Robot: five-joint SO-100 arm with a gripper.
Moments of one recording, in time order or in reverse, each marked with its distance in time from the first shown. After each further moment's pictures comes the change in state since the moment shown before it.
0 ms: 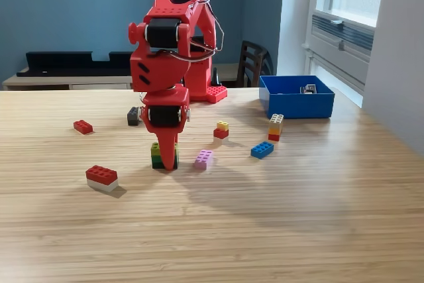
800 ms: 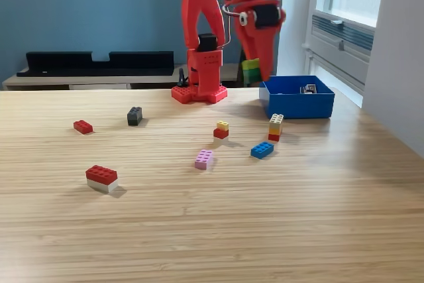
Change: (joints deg) arm -38.5 50.7 33.0 3.0 12.0
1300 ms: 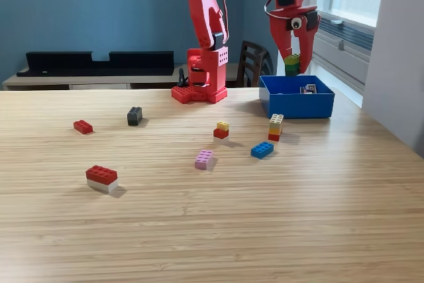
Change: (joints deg) arm -31.6 1.1 7.6 0.0 7.5
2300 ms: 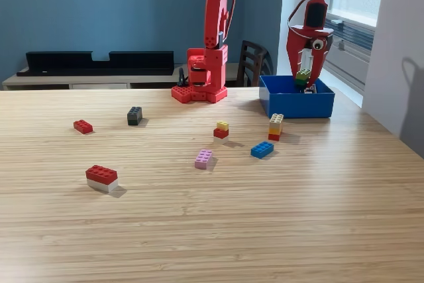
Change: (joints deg) arm -9.8 -22.3 -11.9 0.7 0.5
